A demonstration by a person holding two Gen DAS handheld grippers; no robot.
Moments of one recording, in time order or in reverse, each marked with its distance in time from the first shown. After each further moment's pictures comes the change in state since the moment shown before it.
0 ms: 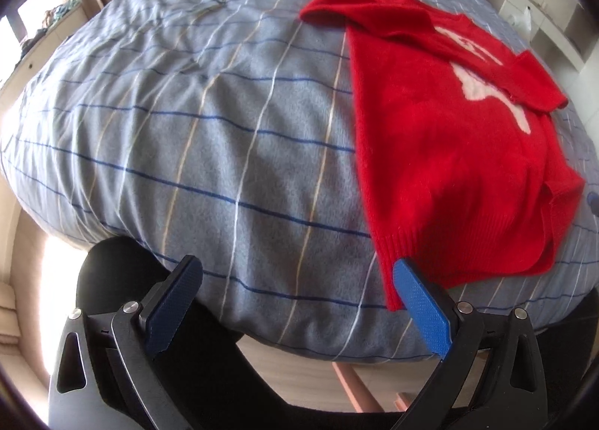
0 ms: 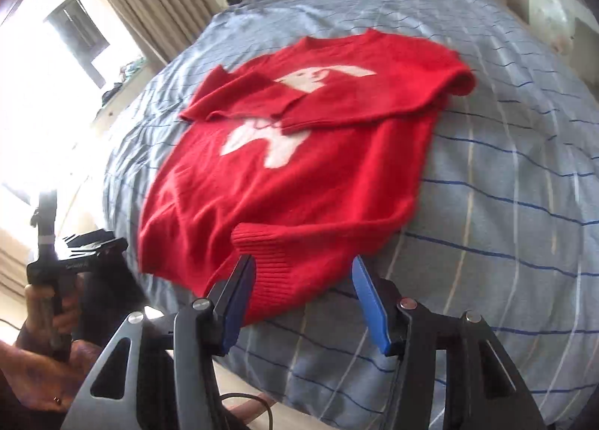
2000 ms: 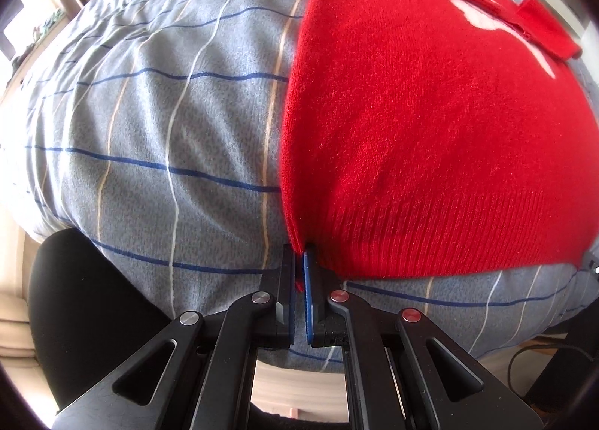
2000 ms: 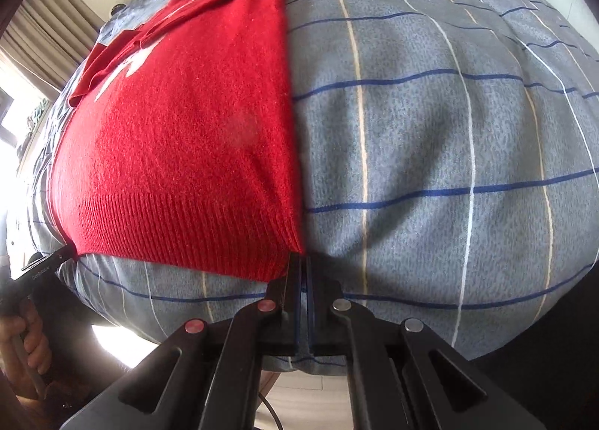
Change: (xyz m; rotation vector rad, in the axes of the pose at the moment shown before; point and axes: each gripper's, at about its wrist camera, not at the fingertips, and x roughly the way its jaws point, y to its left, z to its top) left arm 0.053 -0.037 -0.011 0.079 0.038 0.053; right arm 0.052 -0.034 -0.104 0.355 0.099 -0.219
